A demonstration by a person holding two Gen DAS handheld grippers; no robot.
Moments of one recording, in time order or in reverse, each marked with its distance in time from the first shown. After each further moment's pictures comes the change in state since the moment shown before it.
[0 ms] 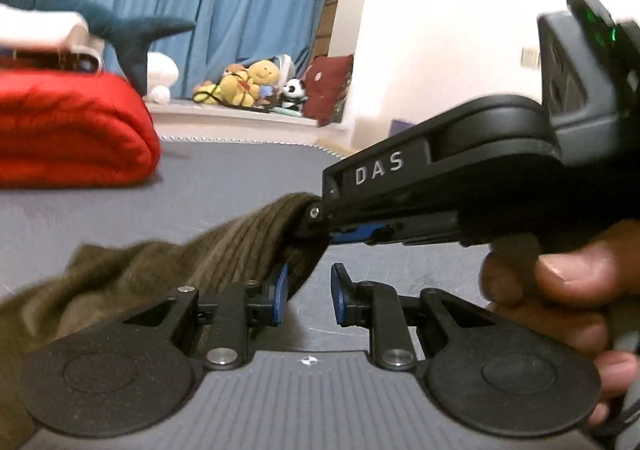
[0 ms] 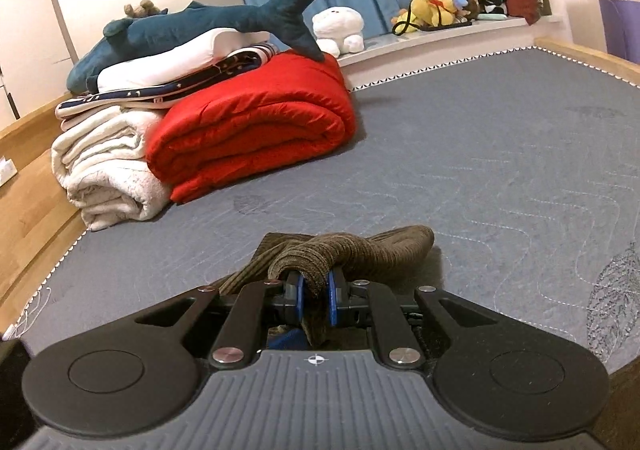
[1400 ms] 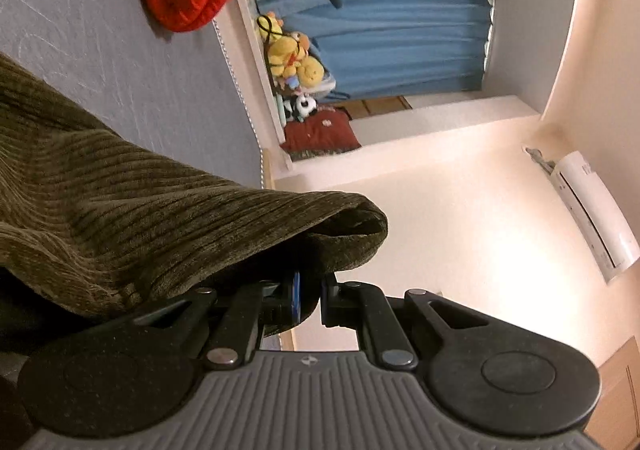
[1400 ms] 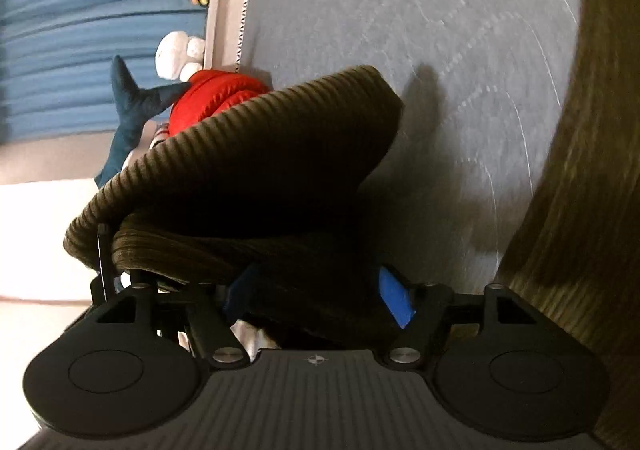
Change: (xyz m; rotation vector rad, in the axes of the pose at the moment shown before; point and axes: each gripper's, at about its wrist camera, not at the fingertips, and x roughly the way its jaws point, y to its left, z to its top) left arm 0.025 0.118 0.040 -1.140 -0.009 -0.459; right arm 0.015 -0.060 -0.094 1.142 0.114 0.216
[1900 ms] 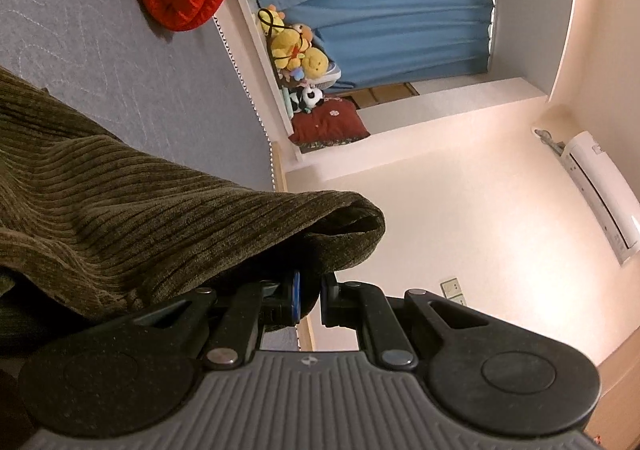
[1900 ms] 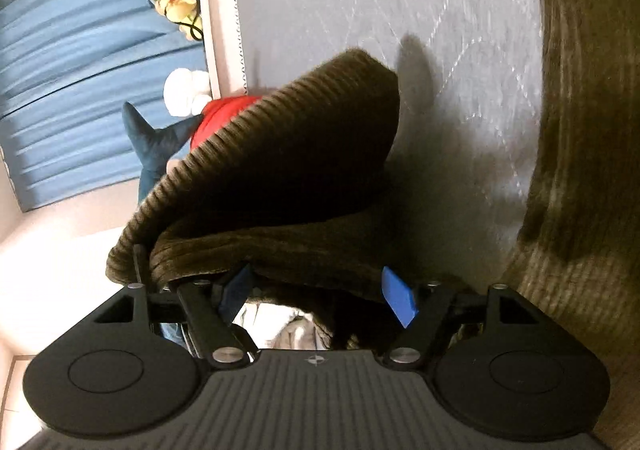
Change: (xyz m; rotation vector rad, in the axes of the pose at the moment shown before) left arm 0.000 -0.005 -0.004 0.050 0.043 0.037; right arm 0.000 -0.012 -0.011 0.184 -0.021 0.119
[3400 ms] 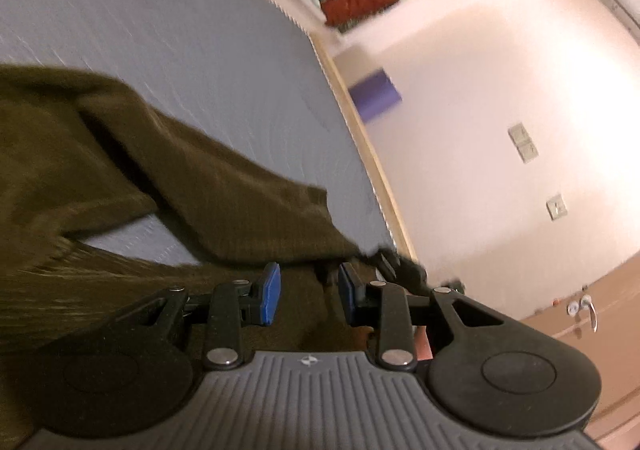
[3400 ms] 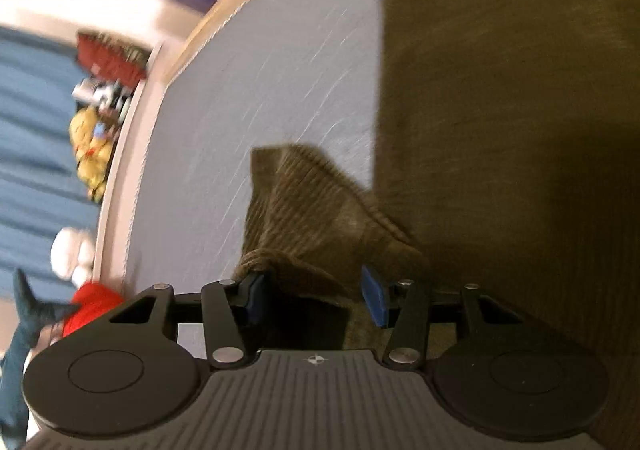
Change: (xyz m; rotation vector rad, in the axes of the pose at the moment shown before) left arm -0.056 -0.061 -0.053 0.271 0.323 0.278; right arm -0.132 0.038 0.165 -0.187 -0.660 -0.433
